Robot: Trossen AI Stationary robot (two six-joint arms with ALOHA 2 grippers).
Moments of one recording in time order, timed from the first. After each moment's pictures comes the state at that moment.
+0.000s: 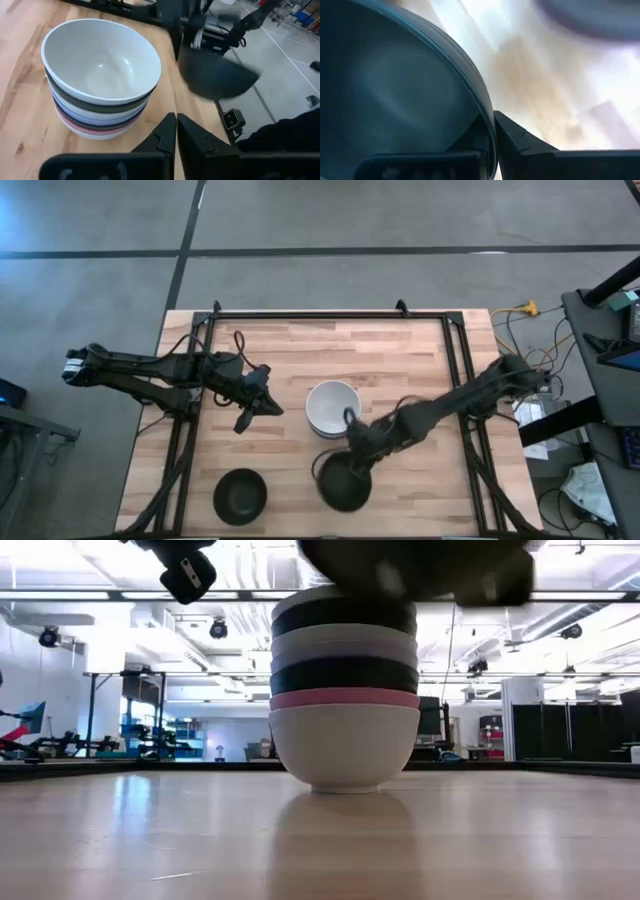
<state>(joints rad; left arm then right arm) -0.06 0.98 0.86 -0.33 0.27 -0.28 0.40 1.69 1.35 -0.70 -0.03 1.02</state>
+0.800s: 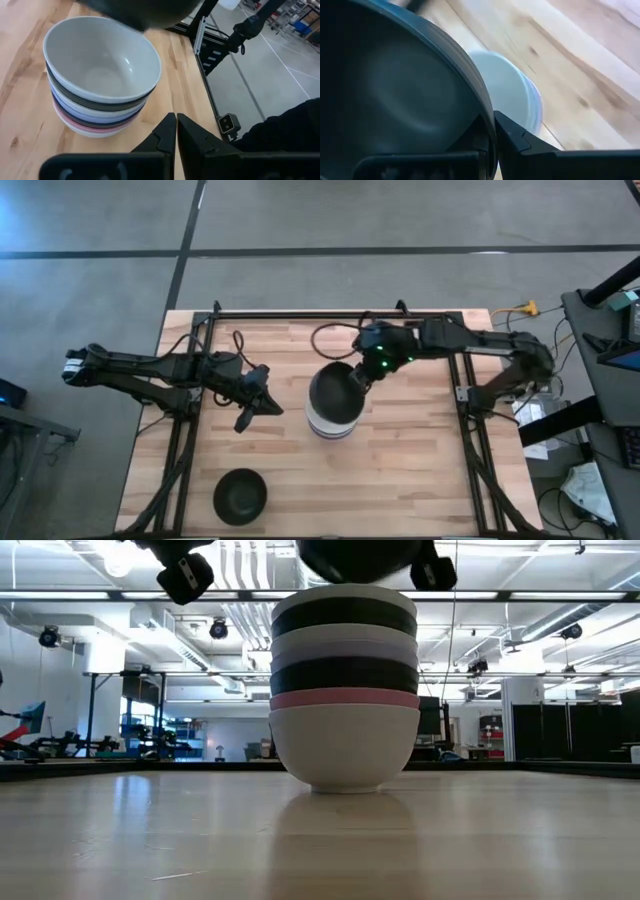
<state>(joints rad) -0.06 0.97 0.86 -0.33 0.26 -0.34 -0.08 1.53 1.58 -0.96 -0.13 0.71</state>
